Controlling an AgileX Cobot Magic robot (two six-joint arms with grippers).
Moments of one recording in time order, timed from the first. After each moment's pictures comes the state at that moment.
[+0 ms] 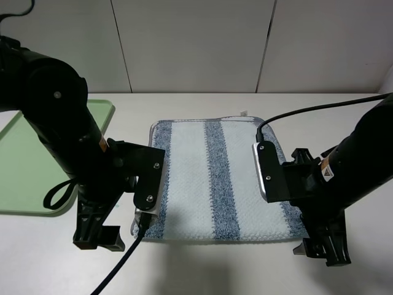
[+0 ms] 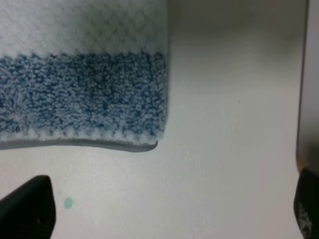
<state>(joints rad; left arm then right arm) -0.76 1.59 -0.83 -0.11 0.71 0.93 0.67 1.44 -0.59 0.01 0.61 -0.92</state>
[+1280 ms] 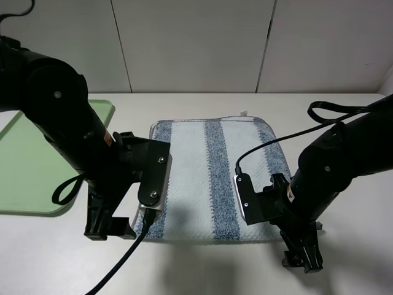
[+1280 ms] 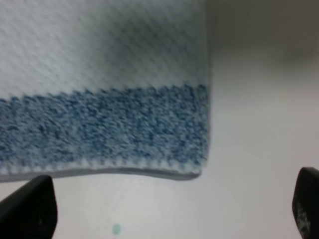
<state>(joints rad) -0.76 1.59 -0.83 -0.12 0.59 0.99 0.67 1.76 -0.59 -0.02 0.41 -0.94</state>
